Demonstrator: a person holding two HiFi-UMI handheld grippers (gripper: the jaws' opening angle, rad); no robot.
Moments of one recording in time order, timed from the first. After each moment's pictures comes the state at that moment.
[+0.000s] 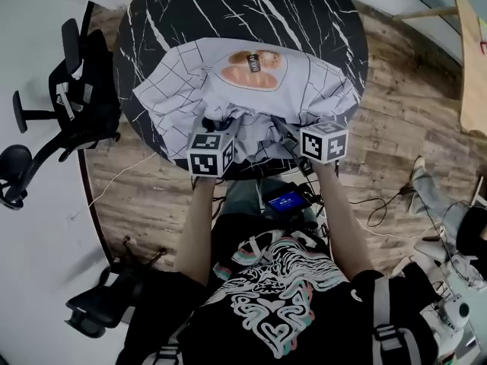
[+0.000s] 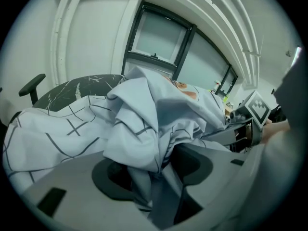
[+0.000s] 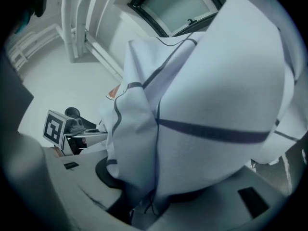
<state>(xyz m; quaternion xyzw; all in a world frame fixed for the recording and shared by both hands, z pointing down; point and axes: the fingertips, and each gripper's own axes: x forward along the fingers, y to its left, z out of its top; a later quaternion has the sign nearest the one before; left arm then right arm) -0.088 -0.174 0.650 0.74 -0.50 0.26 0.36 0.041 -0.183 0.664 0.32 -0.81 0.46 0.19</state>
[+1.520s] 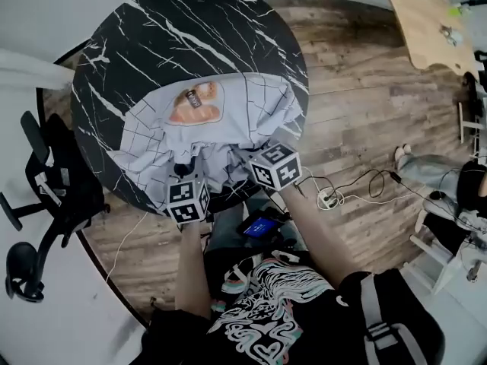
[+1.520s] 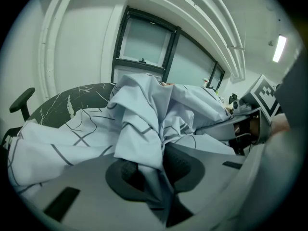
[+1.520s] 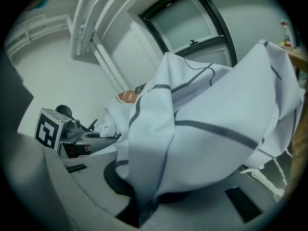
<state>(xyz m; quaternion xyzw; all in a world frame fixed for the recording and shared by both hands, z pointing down) -0.085 -0.174 0.642 0.78 -0.48 0.26 0.30 0.019 -0.178 0.636 0.39 -0.82 0.39 0.17</state>
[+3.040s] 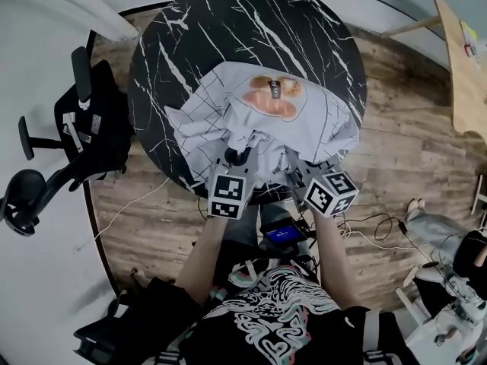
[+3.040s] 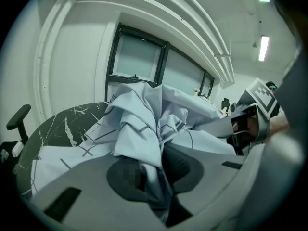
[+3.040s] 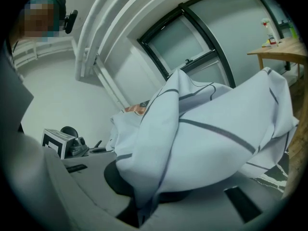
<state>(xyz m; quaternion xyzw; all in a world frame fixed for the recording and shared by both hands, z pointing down) -0.074 -0.182 0.576 0.83 -0.46 0.21 0.24 0.022 -0.184 0.561 0.44 -0.82 0.37 0.05</state>
